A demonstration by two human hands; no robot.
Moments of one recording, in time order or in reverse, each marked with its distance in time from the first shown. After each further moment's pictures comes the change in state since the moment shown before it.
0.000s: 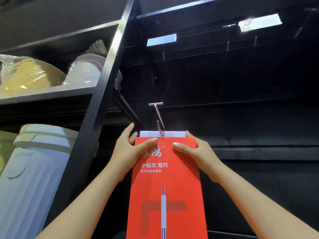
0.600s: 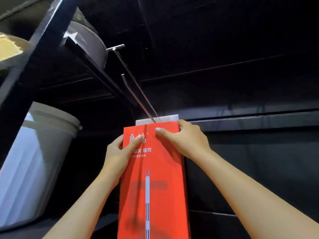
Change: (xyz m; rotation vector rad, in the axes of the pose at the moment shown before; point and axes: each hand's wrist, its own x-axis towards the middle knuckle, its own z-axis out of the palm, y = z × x) left_hand -0.001 -0.118 0.068 -0.070 0.111 -0.071; right_hand 0.028 0.091 0.003 -0.490 0.133 0.073
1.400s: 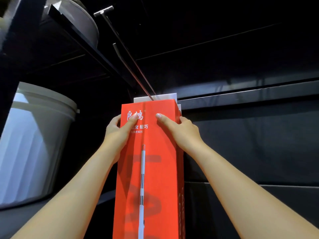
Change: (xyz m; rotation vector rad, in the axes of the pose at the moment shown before) left_hand 0.009 -0.014 -0.001 0.084 0.062 -0.114; right_hand -0.030 0.025 0.037 0.433 -0.077 0.225
